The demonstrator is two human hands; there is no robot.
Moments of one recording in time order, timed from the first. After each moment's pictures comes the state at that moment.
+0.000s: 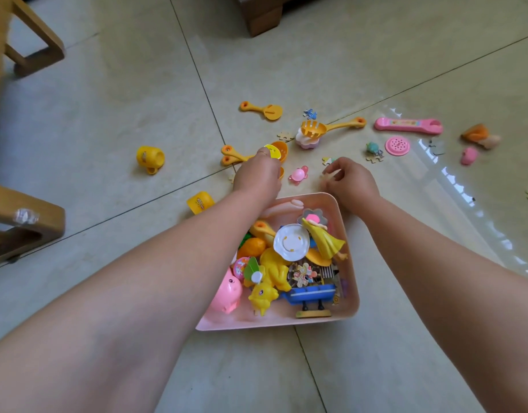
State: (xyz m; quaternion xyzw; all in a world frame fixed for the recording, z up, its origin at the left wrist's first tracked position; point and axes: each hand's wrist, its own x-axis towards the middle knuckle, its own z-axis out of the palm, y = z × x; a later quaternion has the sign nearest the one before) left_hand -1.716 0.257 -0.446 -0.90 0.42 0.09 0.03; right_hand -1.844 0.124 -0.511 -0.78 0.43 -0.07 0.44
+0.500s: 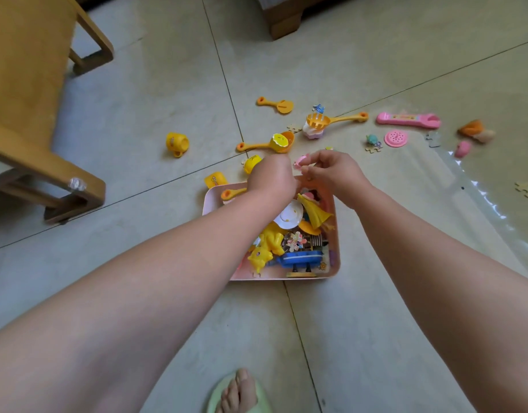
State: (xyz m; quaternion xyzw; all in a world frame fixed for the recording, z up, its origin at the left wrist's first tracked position) left_hand -1.797 0.275 -0.399 -0.94 0.31 0.11 -0.01; right_hand -1.867 0.163 -0.456 -0.69 0.29 -0.08 0.66
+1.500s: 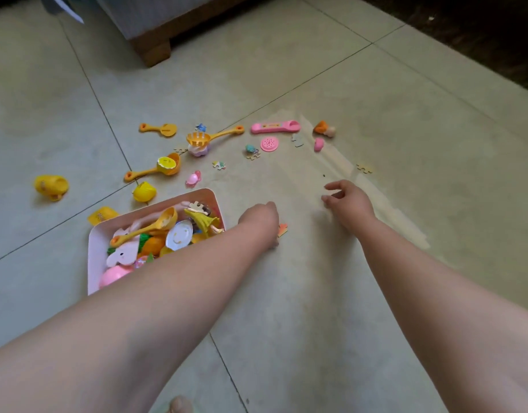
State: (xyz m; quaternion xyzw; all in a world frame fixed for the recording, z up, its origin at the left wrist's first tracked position) left_hand -1.937 0.188 -0.452 -0.83 0.46 0.29 0.16; right_hand -2.084 0.070 -0.488 -0.66 0.55 -0.11 0.50
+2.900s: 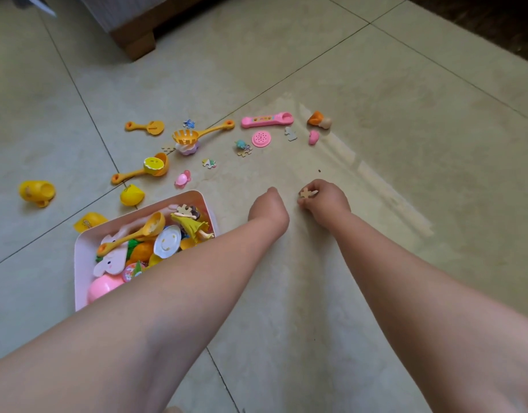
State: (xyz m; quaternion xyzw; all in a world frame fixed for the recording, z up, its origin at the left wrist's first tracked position) left_hand -1.952 0.149 -0.477 -0.89 0.34 0.29 -0.06; right_hand -2.050 0.071 -0.498 -0.68 0.55 -0.04 0.49
